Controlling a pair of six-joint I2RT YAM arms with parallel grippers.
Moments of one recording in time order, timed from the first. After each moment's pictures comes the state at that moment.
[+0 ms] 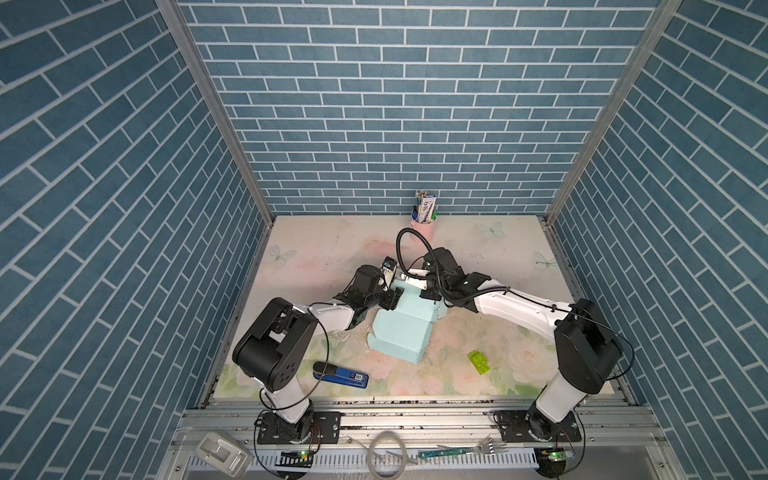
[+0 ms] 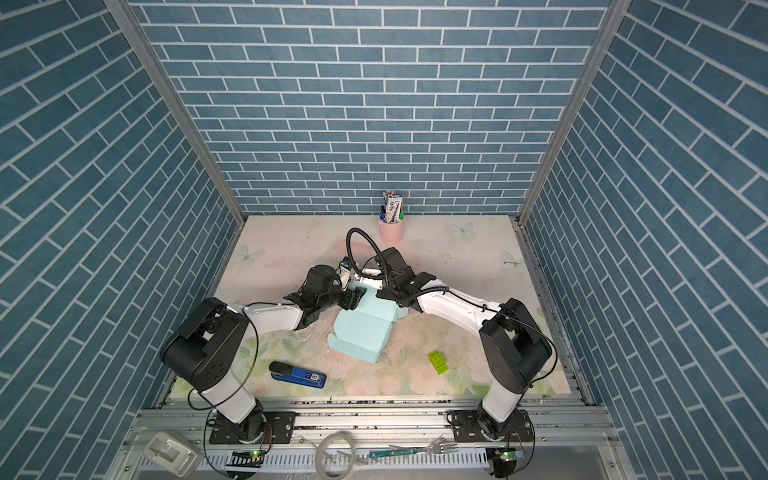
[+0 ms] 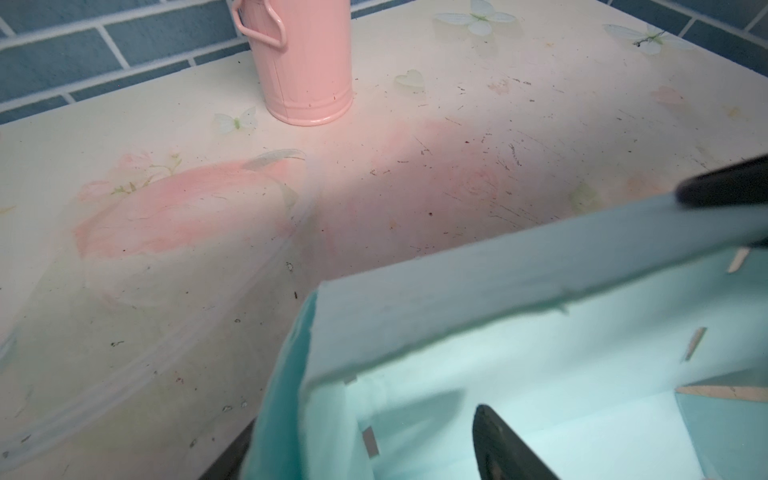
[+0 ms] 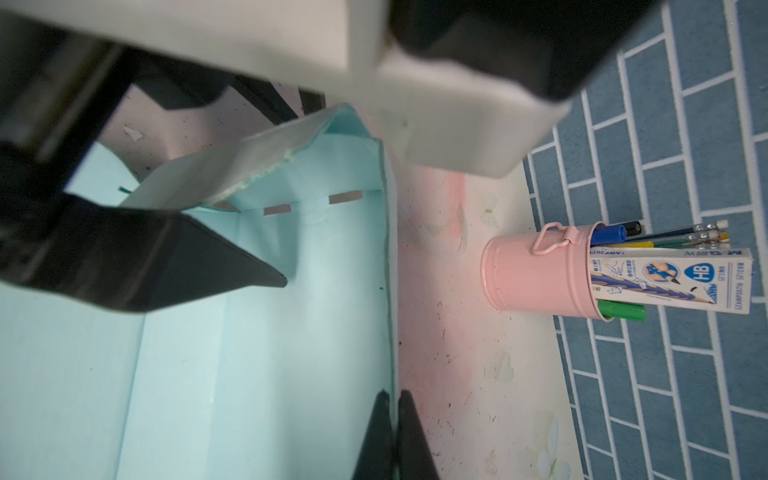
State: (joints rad) left arm -0.53 1.67 0.76 0.33 0.11 0.01; right arm 0.81 1.68 1.18 -0.21 0.14 -0.81
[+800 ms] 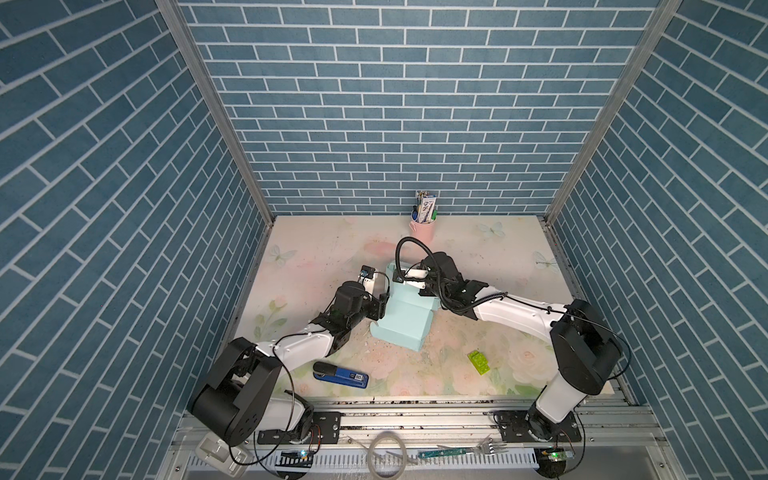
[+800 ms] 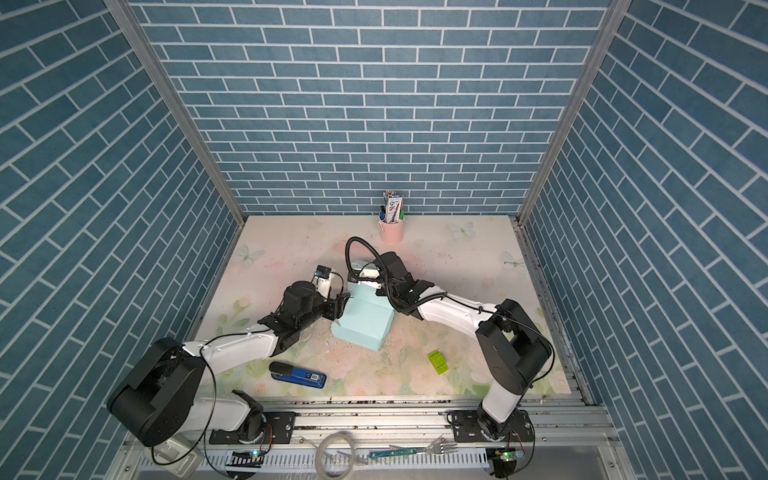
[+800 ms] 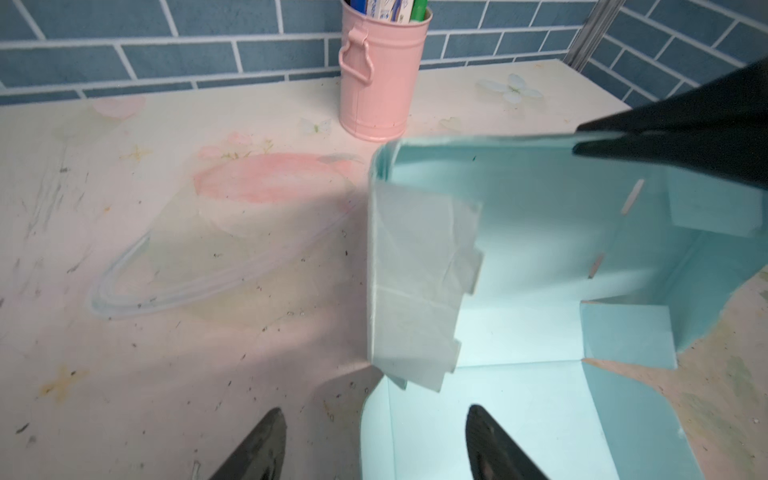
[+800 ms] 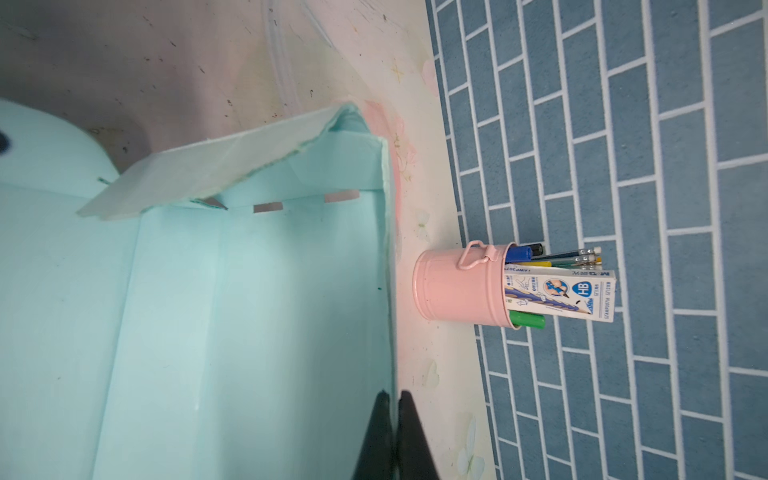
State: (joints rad) left arm -0.54 1.37 0.52 0.34 -0.02 -0.17; right arm 0.83 1.68 1.10 0.03 0.27 -0.99
